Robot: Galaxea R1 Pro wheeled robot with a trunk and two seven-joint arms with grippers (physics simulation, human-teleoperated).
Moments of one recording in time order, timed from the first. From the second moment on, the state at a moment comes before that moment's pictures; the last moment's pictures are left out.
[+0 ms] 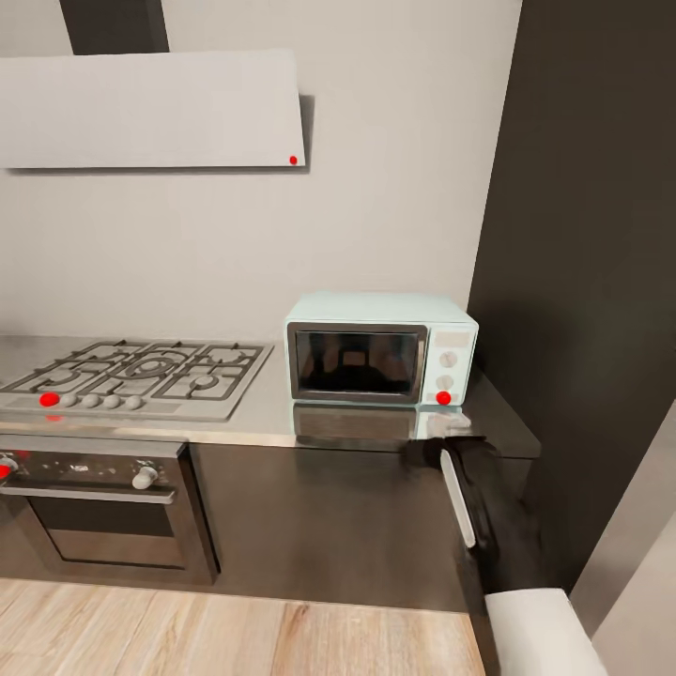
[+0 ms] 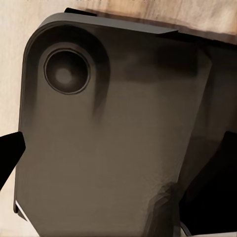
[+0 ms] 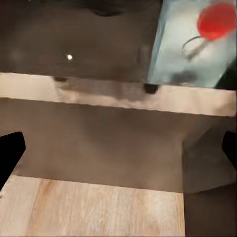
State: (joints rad) left arm 0.00 -0.06 0.01 -0.05 0.19 -0.04 0.00; right arm -0.60 0.14 0.01 -1.38 0.10 1.04 -0.01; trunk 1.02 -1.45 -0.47
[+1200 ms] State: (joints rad) left arm 0.00 -0.06 0.01 -0.06 0.19 -0.04 0.00; right arm -0.75 0.17 0.01 -1.36 0.09 0.88 -0.24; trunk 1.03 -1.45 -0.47
